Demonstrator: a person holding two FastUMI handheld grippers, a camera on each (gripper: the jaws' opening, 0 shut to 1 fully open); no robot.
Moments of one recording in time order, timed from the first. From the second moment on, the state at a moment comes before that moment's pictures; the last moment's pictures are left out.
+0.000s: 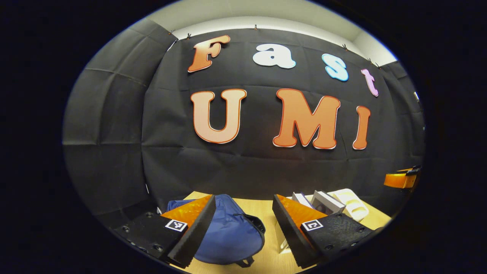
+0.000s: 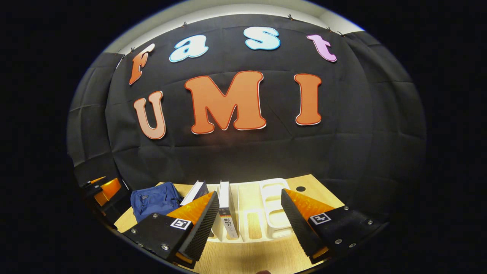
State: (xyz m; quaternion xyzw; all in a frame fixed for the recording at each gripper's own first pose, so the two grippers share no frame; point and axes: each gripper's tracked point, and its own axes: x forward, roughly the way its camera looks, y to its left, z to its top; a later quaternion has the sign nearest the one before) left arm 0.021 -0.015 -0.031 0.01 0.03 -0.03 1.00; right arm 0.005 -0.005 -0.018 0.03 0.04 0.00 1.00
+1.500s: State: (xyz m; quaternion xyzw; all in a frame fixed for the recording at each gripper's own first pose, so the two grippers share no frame) left arm 0.039 -0.044 -0.306 0.38 0.25 -0.07 0.89; right arm 0.003 -0.085 -0.098 0.02 0.16 -0.08 0.98
